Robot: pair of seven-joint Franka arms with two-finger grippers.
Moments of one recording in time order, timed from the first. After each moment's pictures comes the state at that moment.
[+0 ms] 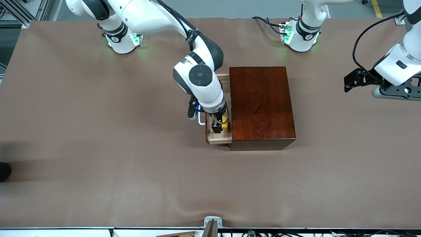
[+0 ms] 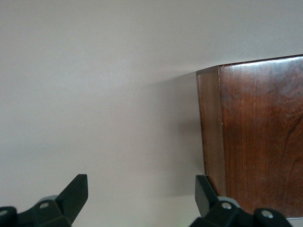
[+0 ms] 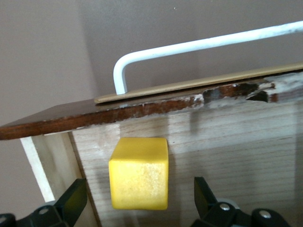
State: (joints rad) left arm -0.03 -0.01 -0.08 -1.63 0.02 1.61 0.01; right arm 0.76 0.76 0.01 -1.20 0.12 2.14 2.42
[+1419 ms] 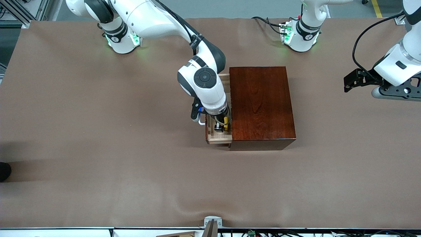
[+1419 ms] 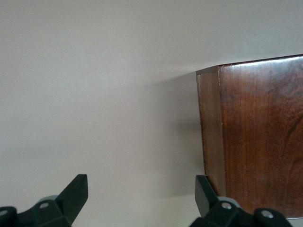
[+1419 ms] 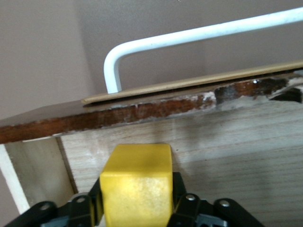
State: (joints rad) left arm -0.03 -0.01 -0.08 -1.63 0.02 1.61 0.01; right arm 0.78 0.80 0.00 -1.20 0.09 2.18 2.45
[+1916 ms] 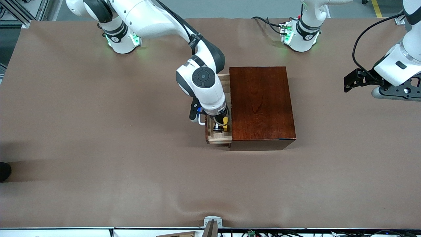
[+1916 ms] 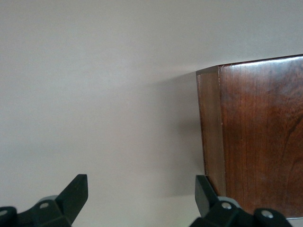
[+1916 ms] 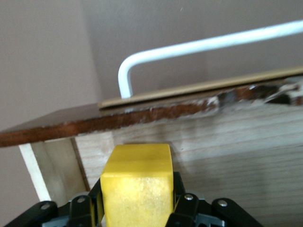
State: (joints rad) left arm -0.03 -0.01 -0.08 -1.63 0.02 1.61 0.01; right arm 0.77 0.79 -0.01 -1.17 0.09 2.12 2.45
